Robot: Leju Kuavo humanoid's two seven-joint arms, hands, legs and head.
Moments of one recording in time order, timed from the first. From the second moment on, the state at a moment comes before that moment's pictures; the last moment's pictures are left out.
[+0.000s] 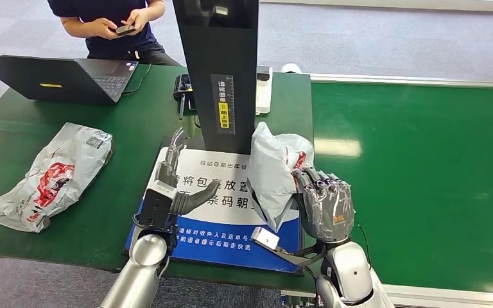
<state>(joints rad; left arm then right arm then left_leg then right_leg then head) -0.22 -0.20 -0.21 -1.11 -0.41 0.17 -0.56 -0.14 -0.02 0.38 -1.61 1.51 -0.69 0.01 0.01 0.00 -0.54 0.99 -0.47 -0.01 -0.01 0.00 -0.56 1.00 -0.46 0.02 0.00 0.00</state>
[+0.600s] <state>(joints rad) -0.27 -0.20 -0.22 -1.03 -0.37 0.24 -0.57 -0.43 0.05 0.74 -1.26 1.22 -0.68 -0.07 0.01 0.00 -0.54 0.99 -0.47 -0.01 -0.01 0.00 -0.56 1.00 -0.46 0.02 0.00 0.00</state>
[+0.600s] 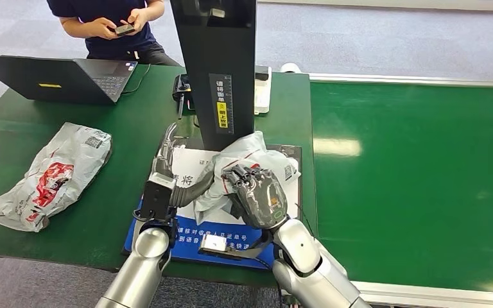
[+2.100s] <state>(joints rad) -0.47 -0.18 -0.06 -0.78 -0.26 0.29 -0.58 -0.53 0.22 0.94 -1.23 1.12 -0.54 -0.06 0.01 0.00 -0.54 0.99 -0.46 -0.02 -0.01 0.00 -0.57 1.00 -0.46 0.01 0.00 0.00</state>
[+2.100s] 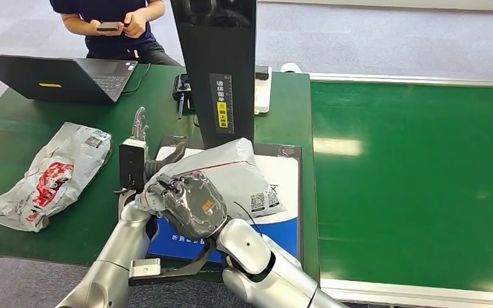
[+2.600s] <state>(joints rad) -0.44 -0.17 -0.03 -0.79 -0.30 0.30 -0.54 -0.55 0.23 0.96 -1.26 1.09 -0.48 -0.05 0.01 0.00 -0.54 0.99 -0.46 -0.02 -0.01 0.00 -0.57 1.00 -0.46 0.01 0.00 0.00</state>
